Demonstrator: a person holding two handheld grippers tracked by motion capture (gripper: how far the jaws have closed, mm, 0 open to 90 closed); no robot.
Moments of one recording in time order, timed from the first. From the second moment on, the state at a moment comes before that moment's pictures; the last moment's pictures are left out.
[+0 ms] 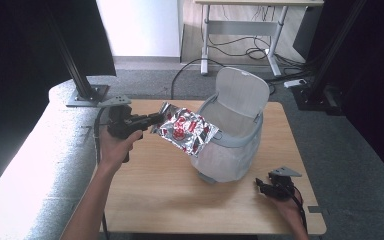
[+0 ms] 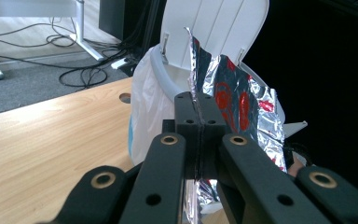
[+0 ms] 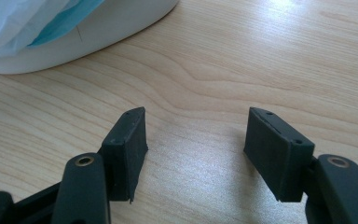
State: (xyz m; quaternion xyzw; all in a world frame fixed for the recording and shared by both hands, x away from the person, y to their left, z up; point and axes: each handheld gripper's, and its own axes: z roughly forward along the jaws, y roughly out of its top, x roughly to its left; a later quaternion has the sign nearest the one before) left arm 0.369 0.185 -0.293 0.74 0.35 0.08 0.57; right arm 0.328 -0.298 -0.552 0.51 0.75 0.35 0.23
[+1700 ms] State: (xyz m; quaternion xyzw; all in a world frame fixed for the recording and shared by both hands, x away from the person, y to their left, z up) left arm 0.401 0.139 -0.260 0.75 0.33 0.09 0.57; right arm 0.328 -0.298 -0.552 0.51 0.75 0.35 0.23
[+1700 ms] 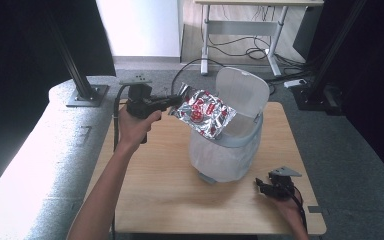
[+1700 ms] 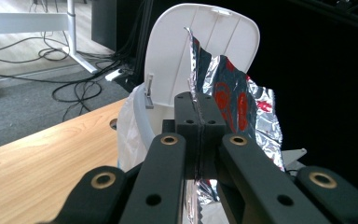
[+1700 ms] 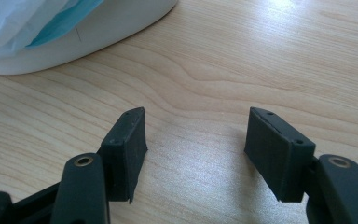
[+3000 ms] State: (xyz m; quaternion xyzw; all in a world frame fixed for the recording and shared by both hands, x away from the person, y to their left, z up) left arm 0.442 0.093 -0.269 0.74 0.35 0.06 0.57; right arm 0.328 -0.298 -0.552 0.51 0.75 0.35 0.23
